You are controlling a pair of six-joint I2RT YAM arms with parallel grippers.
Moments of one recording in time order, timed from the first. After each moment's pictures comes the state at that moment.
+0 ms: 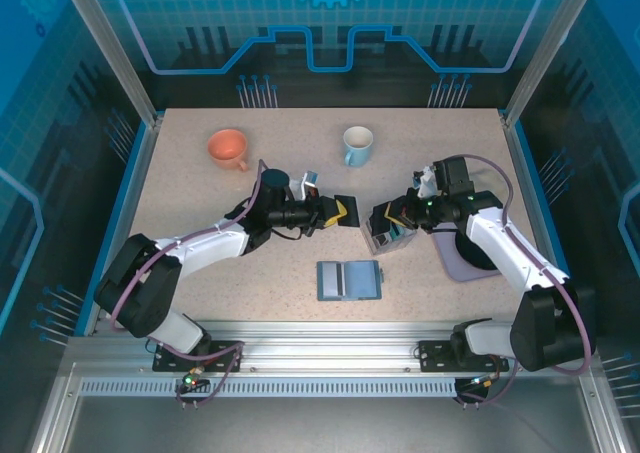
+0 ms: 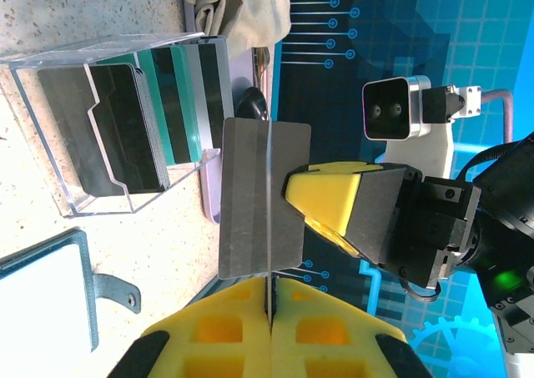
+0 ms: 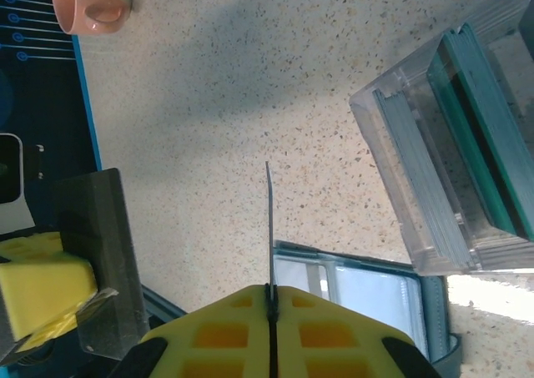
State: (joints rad) left arm -0.54 1.53 0.82 0.32 0.68 -1.29; right arm 0.19 1.30 0.94 -0.62 -0.59 0.67
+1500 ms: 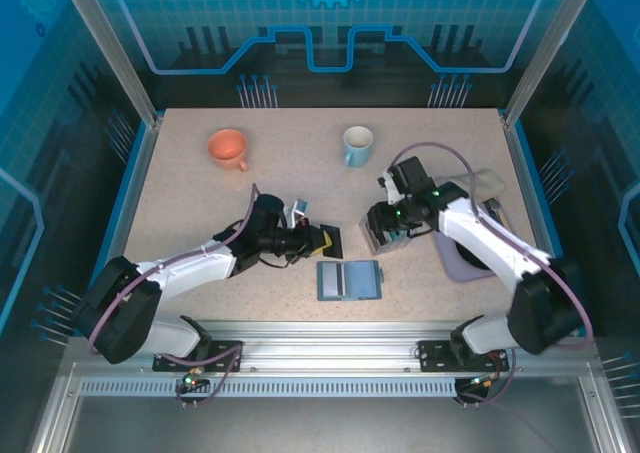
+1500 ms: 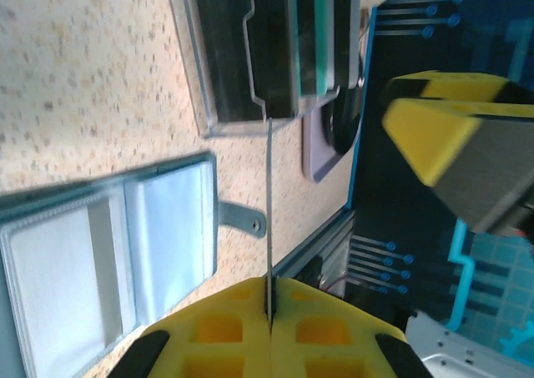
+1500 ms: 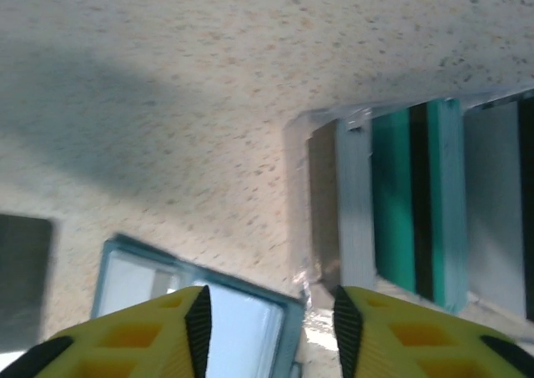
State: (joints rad) left arm -0.61 1.36 0.63 0.14 0.56 -1.15; right arm 0.47 1.35 1.03 -0.74 -0.15 0.34
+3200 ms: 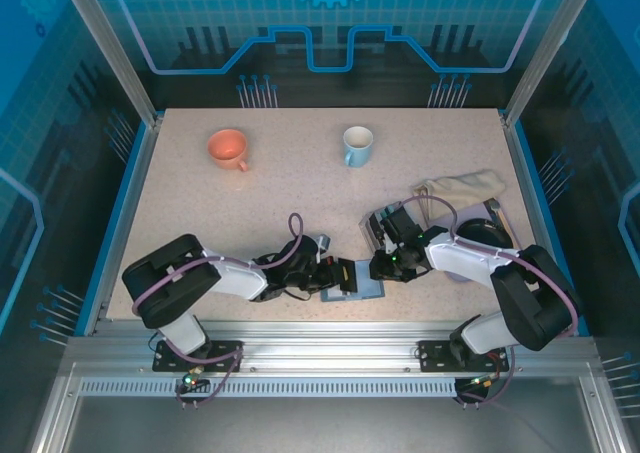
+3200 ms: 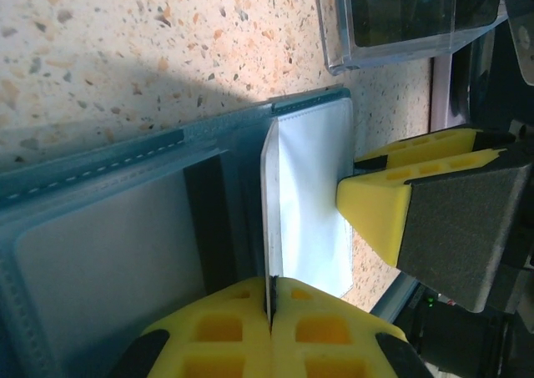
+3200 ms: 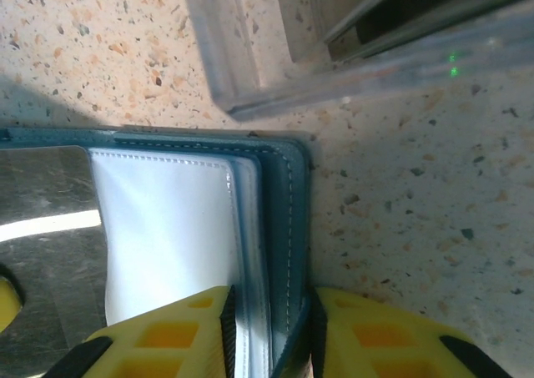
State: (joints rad) left arm -0.87 1.67 0.52 0.49 0.30 -1.17; right arm 0.56 1.44 0.65 -0.50 -0.24 0.57
